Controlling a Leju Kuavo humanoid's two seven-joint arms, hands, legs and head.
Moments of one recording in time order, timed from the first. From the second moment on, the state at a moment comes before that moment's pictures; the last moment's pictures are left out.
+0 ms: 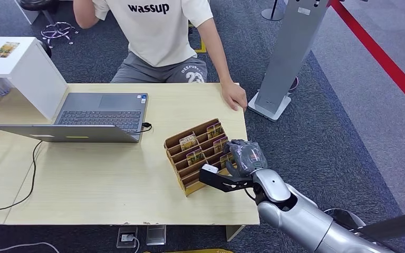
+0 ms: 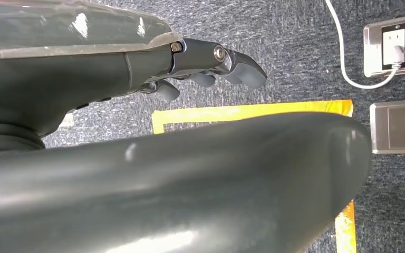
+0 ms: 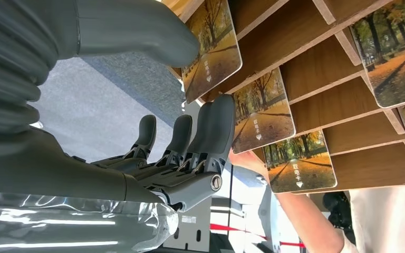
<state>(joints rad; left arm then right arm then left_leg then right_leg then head) -0.10 0.12 -1.15 -0.22 1.38 0.11 -0.17 -0.56 -0.36 0.88 -1.29 0.73 -0.17 0.43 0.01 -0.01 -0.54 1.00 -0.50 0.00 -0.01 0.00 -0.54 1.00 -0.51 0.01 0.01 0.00</state>
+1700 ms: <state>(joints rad) -0.10 0.12 -1.15 -0.22 1.38 0.10 -0.17 -0.57 -0.35 0.89 -1.22 0.69 -0.18 0.43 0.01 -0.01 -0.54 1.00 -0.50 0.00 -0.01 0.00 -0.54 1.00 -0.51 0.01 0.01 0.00</state>
